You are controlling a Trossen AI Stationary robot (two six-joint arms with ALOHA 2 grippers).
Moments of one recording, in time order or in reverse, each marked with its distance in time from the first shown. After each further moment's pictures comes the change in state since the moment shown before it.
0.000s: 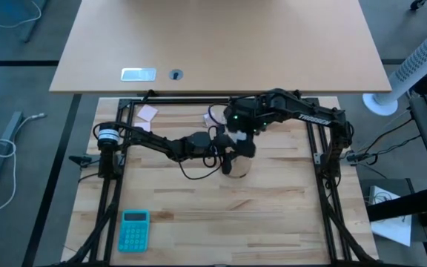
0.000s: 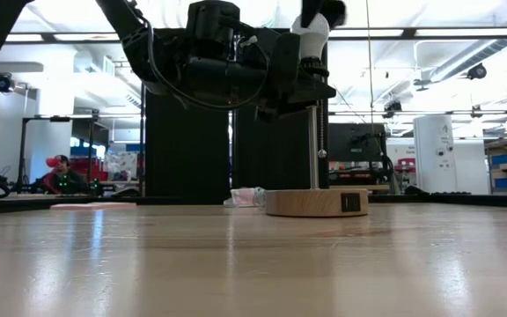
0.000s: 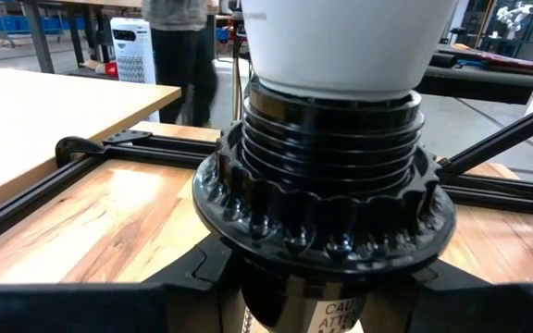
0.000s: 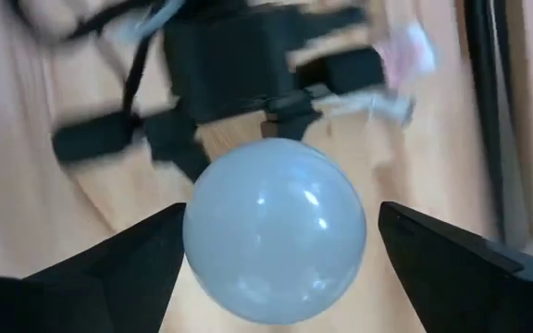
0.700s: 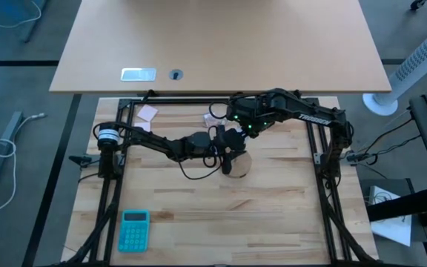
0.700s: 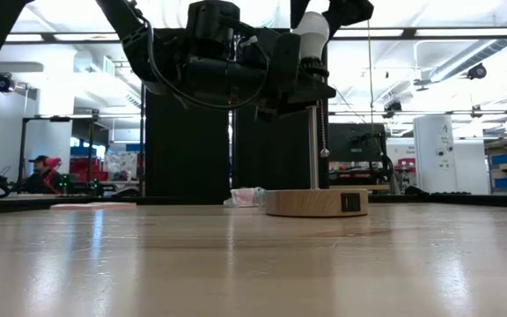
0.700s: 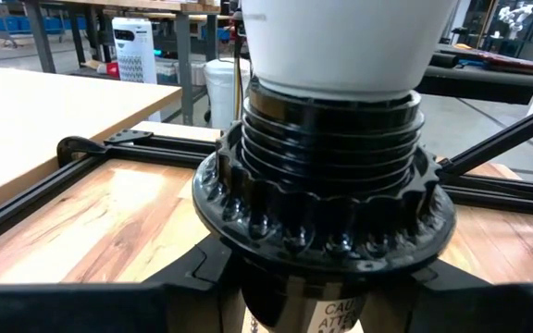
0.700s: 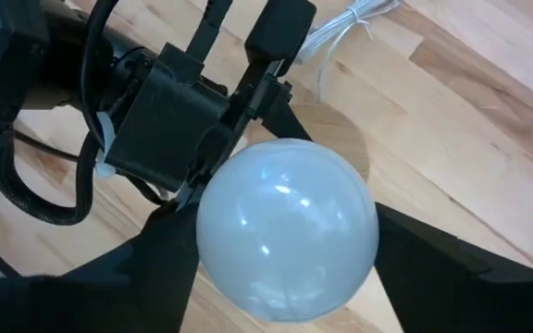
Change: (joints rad) left arm 0.000 0.000 0.000 -0.001 -0.005 -0.001; right arm -0.002 0.000 0.000 -0.002 -0.026 0.518
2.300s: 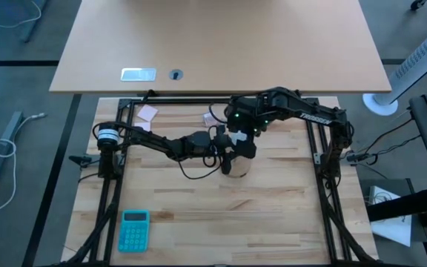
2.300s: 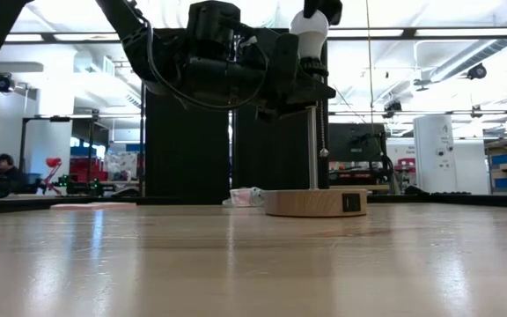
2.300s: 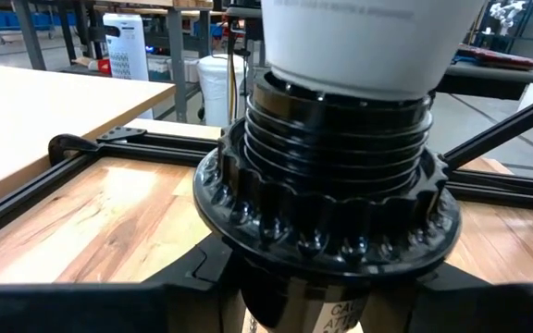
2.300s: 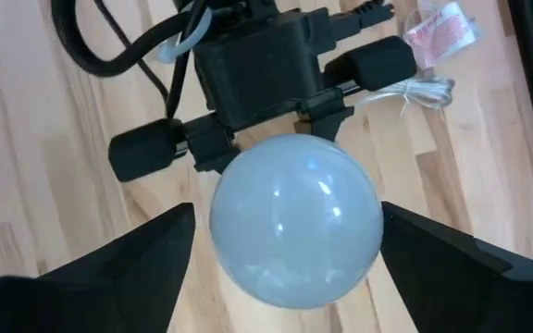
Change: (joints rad) left arm 0.001 0.000 0.000 -0.020 0.032 0.002; right arm 0.000 0.001 0.021 -0.008 -0.069 -0.736
